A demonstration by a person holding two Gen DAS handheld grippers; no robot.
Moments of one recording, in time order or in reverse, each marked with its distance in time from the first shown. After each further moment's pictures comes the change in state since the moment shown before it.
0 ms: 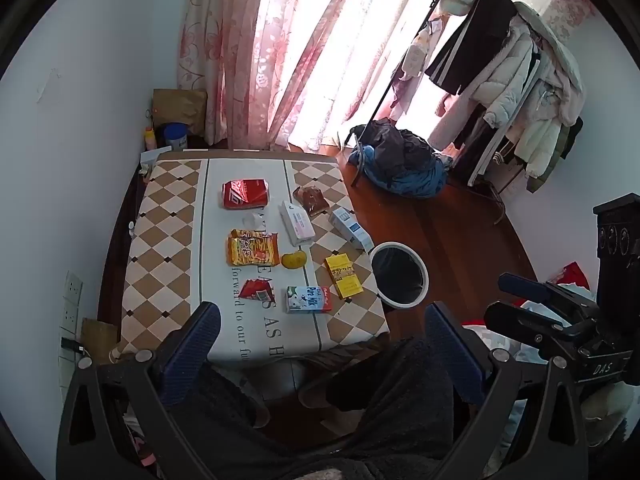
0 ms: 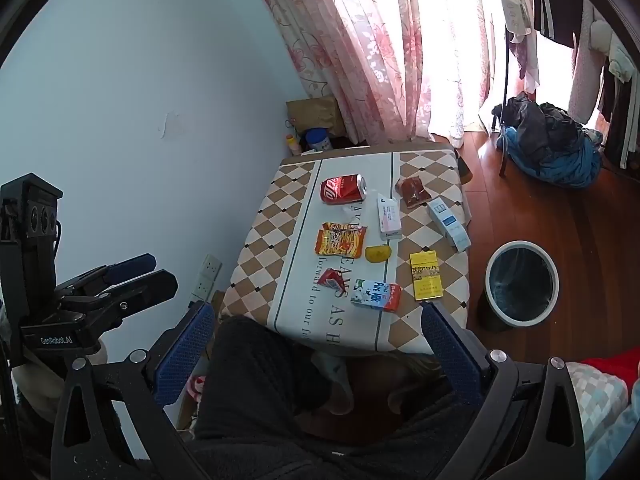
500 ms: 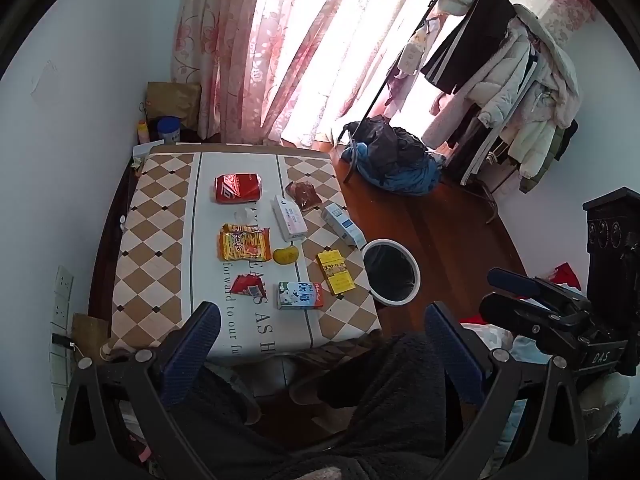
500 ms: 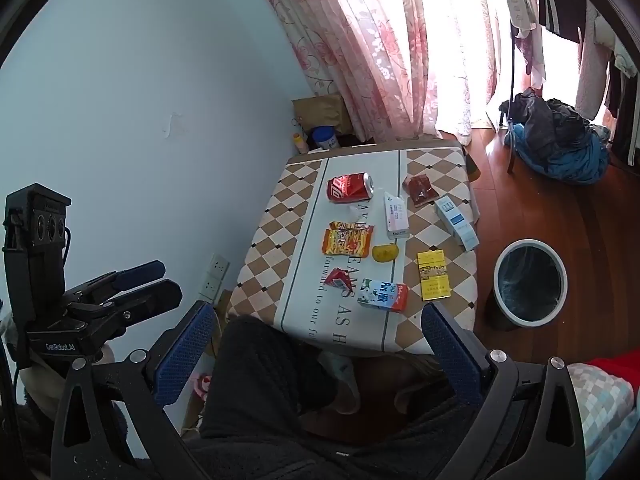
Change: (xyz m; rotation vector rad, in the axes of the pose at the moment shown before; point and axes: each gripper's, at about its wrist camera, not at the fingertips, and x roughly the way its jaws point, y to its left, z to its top) left arm 0.004 0.003 -0.006 -0.011 0.008 -0.030; right arm 0.004 -0.003 0.006 0.001 0.011 0.043
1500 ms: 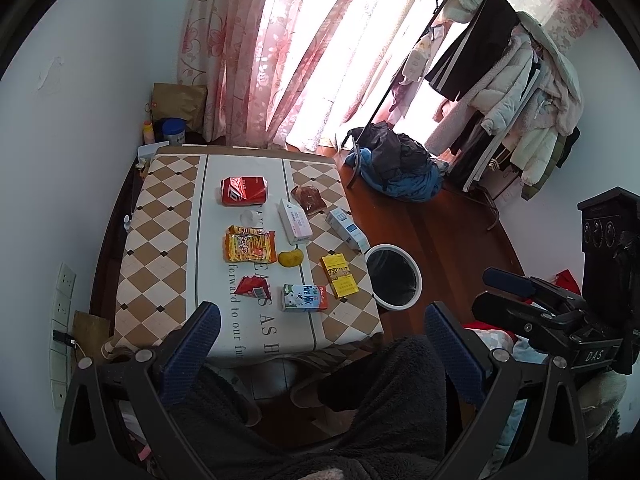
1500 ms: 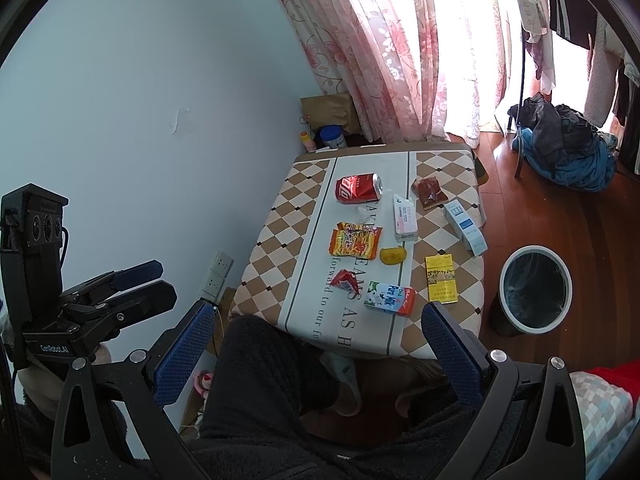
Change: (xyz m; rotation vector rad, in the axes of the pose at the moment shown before) left arm -0.006 0.006 0.002 -0.011 -0.015 0.005; right arm 0.009 0.007 0.001 -0.022 0.006 0.008
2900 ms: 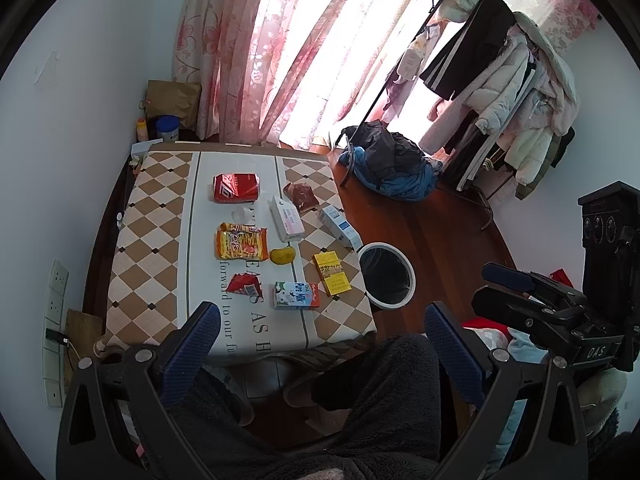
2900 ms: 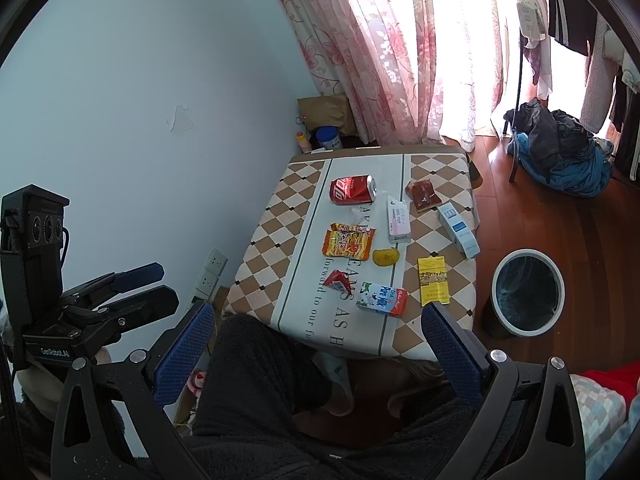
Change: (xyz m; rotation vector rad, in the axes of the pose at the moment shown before) left arm 0.004 -0.007 -0.004 -0.004 0.005 -0.019; right arm -0.008 -0.003 0.001 -0.009 -0.004 -0.015
